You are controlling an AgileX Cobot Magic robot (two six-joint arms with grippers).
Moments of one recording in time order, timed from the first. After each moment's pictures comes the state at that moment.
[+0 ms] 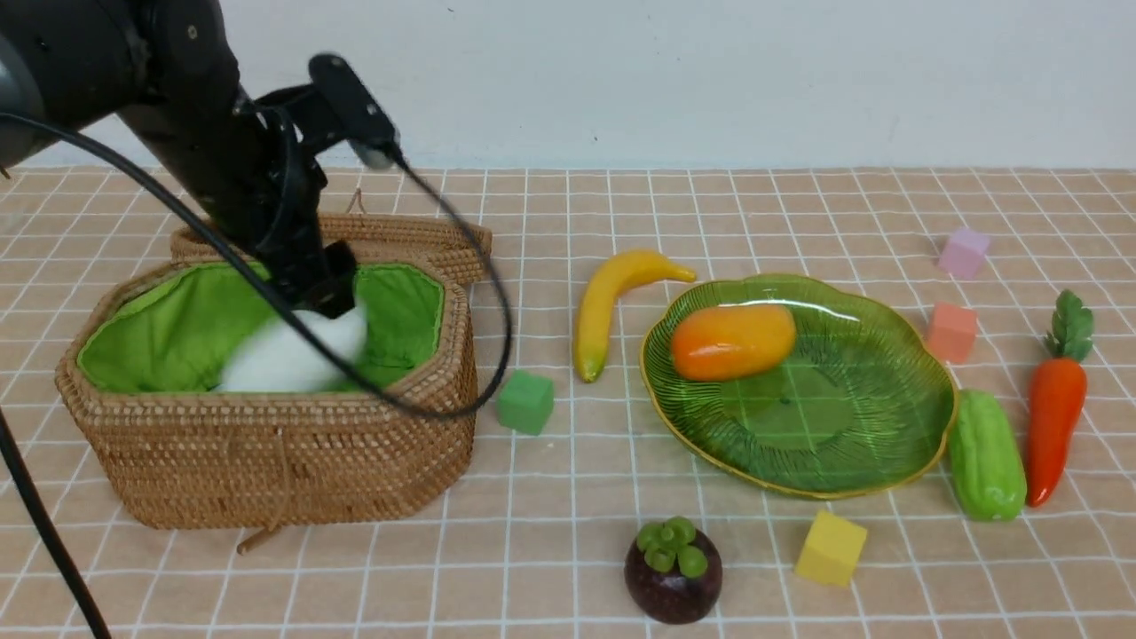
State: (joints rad) right arm 0.17 0.35 -0.82 0.47 0.98 -0.23; left arm -0.20 1.83 -1.65 -0.08 0.96 0.65
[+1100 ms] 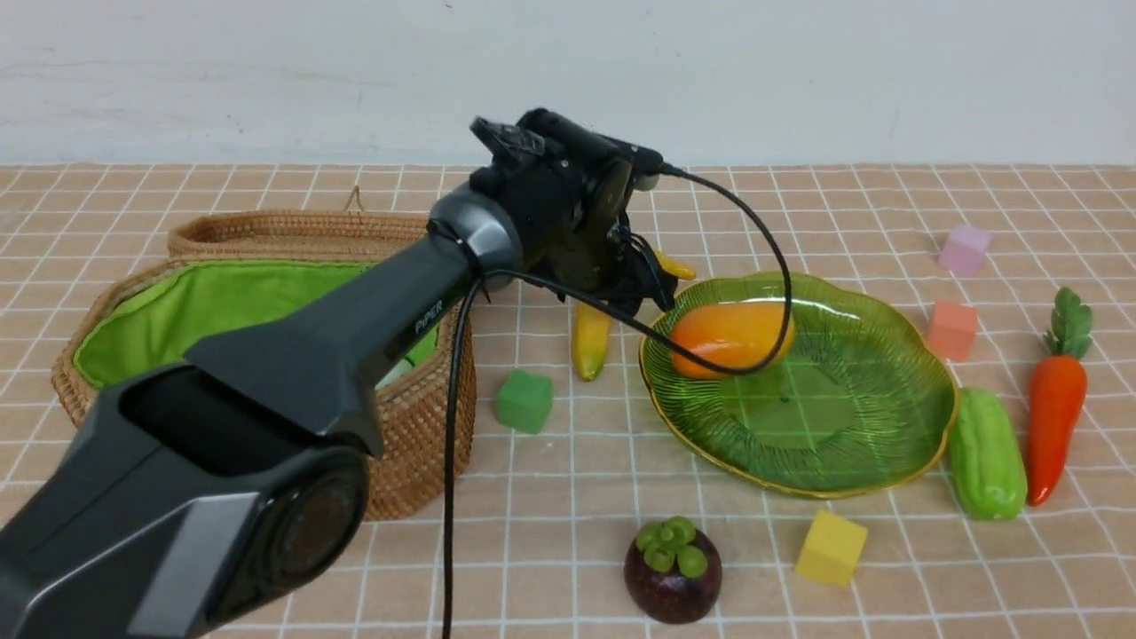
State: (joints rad) right arm 0.17 0.35 -0.82 0.57 1.03 -0.23; left arm -0.55 2.52 -2.41 0.22 0.93 -0.22
